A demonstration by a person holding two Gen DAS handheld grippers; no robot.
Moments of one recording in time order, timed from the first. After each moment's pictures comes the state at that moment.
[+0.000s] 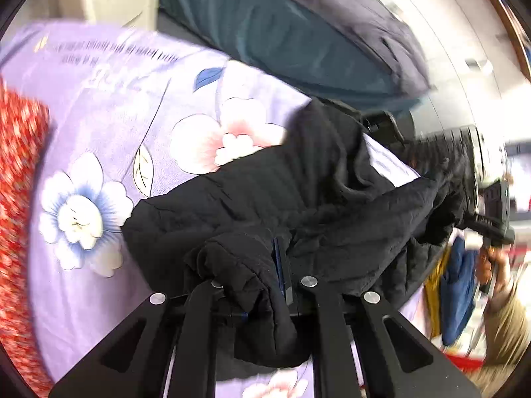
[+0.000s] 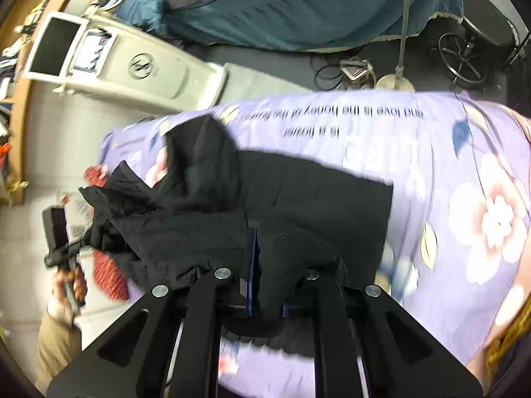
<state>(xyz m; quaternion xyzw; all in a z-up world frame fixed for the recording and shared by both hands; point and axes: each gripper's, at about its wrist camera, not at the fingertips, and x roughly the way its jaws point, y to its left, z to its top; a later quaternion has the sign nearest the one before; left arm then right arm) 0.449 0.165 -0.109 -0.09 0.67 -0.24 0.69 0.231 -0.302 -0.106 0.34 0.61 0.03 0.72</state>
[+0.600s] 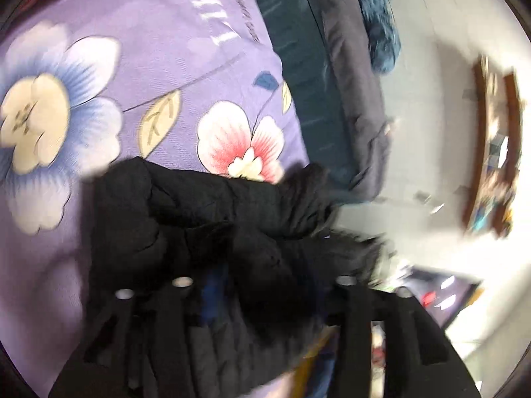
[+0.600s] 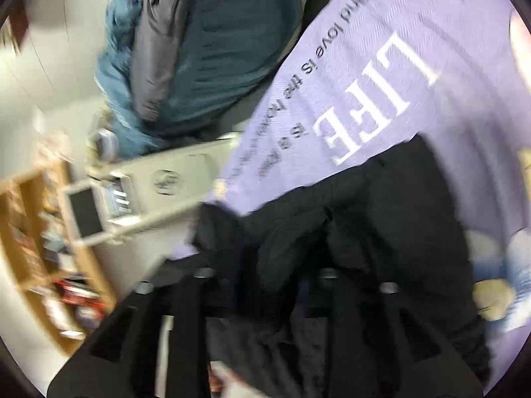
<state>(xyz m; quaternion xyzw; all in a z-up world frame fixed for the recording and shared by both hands) 0.451 0.255 -0.176 -0.46 0.62 -0.21 0.60 0.201 -0.342 -0.228 0.68 0.44 -0.01 0.59</state>
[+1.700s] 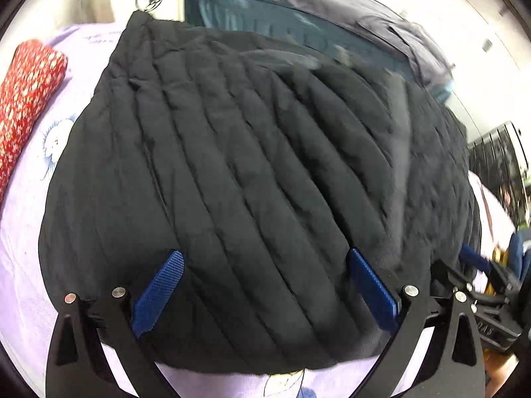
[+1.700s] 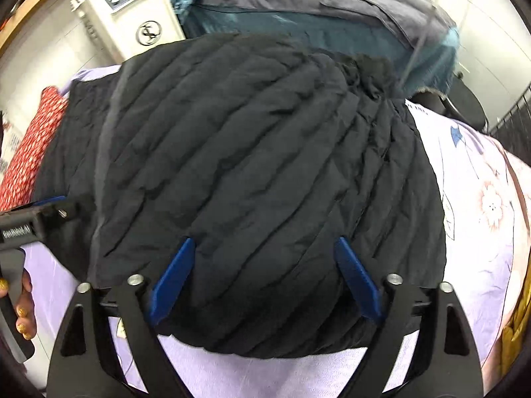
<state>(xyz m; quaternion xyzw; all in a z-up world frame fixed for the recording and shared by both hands) 0.319 0.080 -0.146 -0.03 0.60 -0.15 0.79 0.126 -0.136 -0.150 0.10 0.55 -0.03 0.83</state>
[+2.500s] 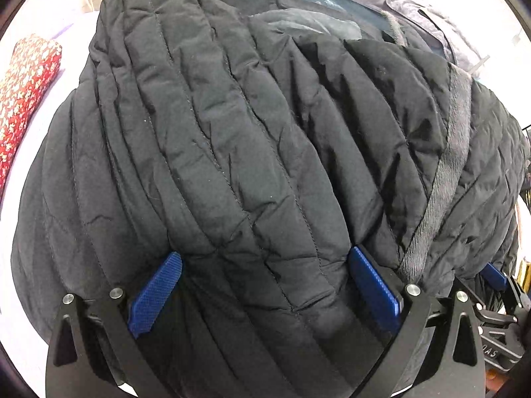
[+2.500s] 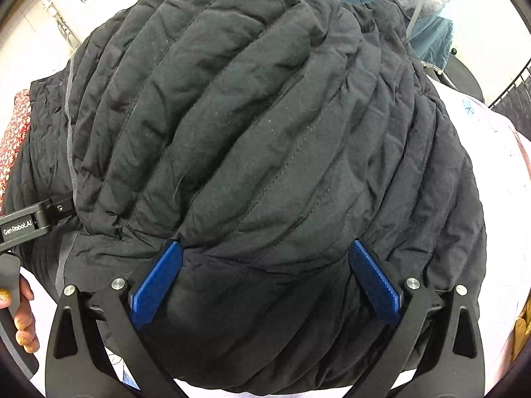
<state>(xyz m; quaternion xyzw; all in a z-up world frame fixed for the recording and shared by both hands) 0.336 0.046 -0.188 0.02 0.62 -0.10 0.78 0.148 -0.126 -0.188 0.11 0.58 -0.06 0.81</state>
